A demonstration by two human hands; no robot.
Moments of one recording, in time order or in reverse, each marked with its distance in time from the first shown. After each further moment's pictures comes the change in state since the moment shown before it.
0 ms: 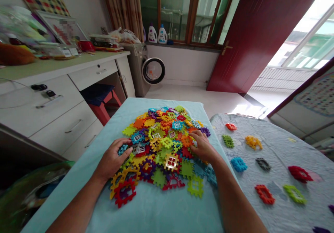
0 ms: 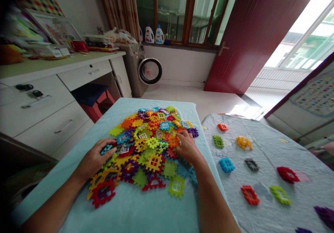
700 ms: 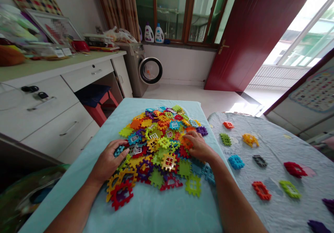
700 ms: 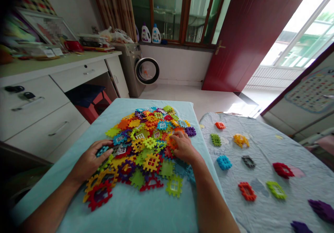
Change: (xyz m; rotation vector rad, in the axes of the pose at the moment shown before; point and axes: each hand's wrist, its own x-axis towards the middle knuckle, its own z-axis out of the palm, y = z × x) left_hand 0.000 -0.003 -0.001 0.013 -0.005 0.000; right_hand -0.002 -0.008 -0.006 0.042 -0.086 -0.062
